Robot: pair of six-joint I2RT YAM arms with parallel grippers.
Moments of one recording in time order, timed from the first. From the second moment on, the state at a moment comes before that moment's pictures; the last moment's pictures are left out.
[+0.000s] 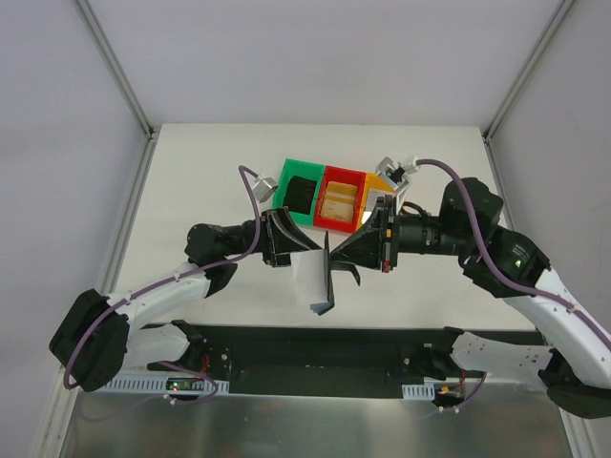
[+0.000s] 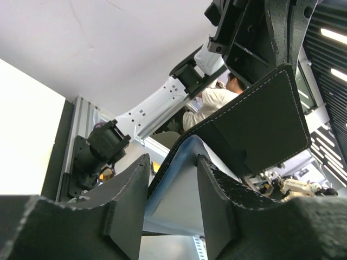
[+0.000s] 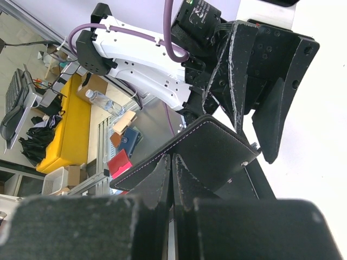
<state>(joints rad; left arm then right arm) -0.67 1.15 0.54 1.13 0.89 -1.34 0.91 0.96 1.39 -0.60 -0.55 0.53</state>
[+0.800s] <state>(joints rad) -0.67 1.10 0.50 1.13 0.91 -1.33 0.87 0.93 1.29 -0.57 -0.56 0.54</state>
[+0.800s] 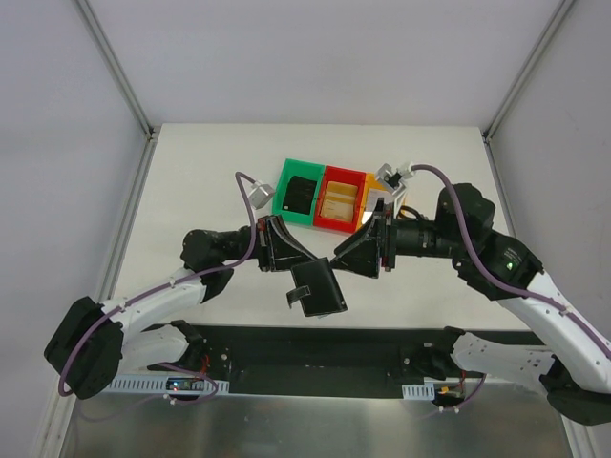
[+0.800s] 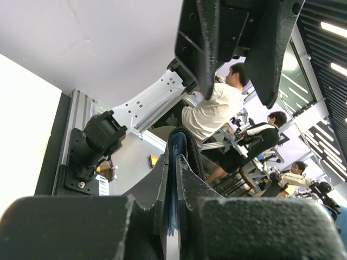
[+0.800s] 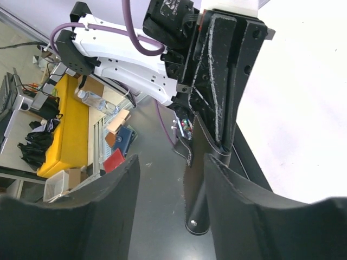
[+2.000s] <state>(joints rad) -0.82 1.21 1.20 -0.63 0.09 -0.72 1.19 1.06 1.28 -0.76 0.45 0.28</state>
